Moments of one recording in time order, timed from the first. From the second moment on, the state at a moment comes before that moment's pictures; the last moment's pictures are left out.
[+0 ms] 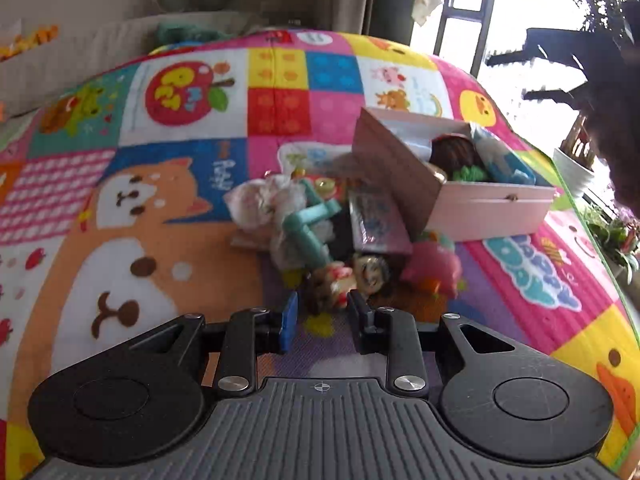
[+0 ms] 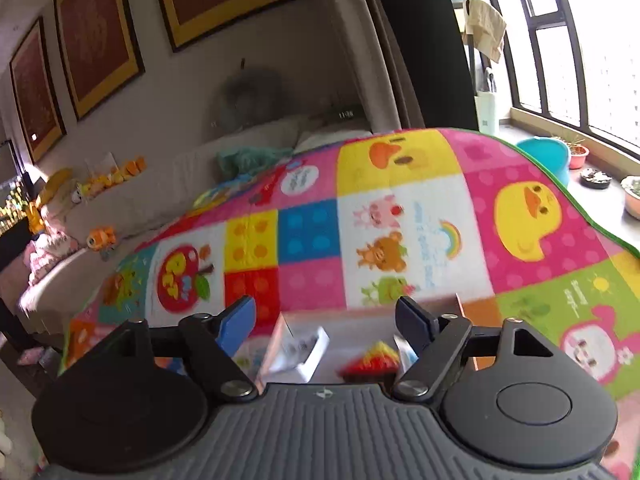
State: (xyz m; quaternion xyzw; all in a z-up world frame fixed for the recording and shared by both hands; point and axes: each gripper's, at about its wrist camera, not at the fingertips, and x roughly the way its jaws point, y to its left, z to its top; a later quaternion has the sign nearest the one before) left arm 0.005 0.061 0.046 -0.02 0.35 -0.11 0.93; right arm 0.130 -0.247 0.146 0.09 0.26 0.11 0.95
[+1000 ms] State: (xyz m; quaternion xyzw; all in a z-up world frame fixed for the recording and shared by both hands) left arm 0.136 -0.023 0.044 0.02 0.38 -0.11 0.92; right arm 0.024 -0.226 0.017 0.00 0.37 0.05 0.93
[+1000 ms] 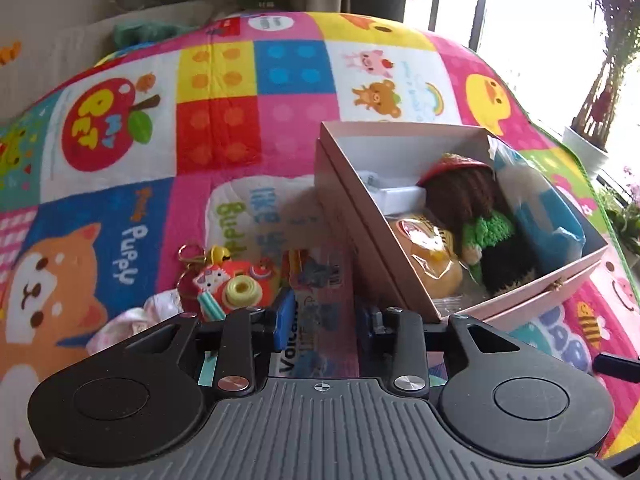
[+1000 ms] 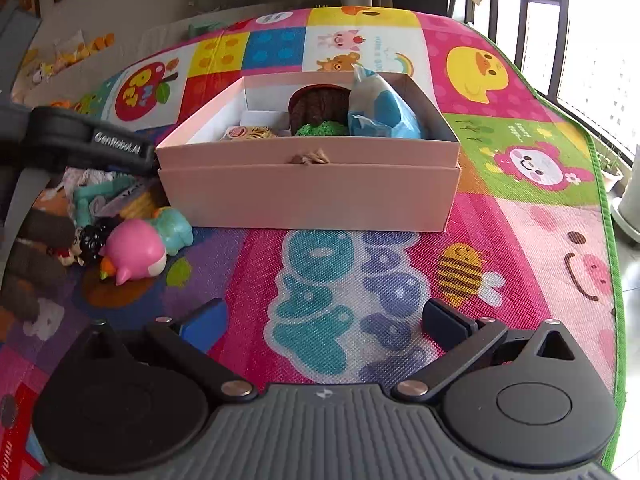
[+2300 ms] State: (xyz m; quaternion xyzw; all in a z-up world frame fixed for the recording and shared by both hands) left arm 0.172 0.025 0.039 -0.04 0.39 -0.05 0.92; right arm 0.022 -0.223 0.015 -0.01 0.37 0.05 0.93
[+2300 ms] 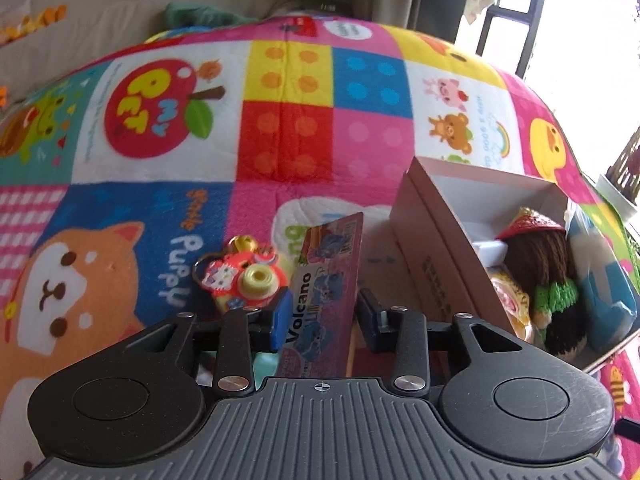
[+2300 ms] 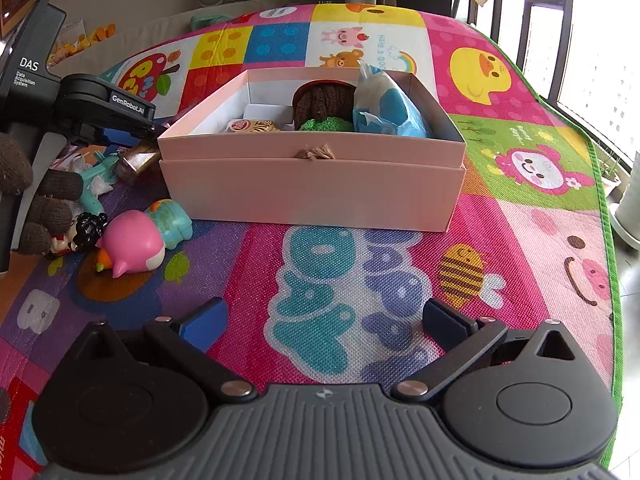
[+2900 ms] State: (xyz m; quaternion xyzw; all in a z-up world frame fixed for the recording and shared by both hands) left arm 0.103 0.024 0.064 -0.05 0.35 -0.12 0.93; right arm 0.024 -0.224 0.015 -0.01 0.38 0.06 0.92
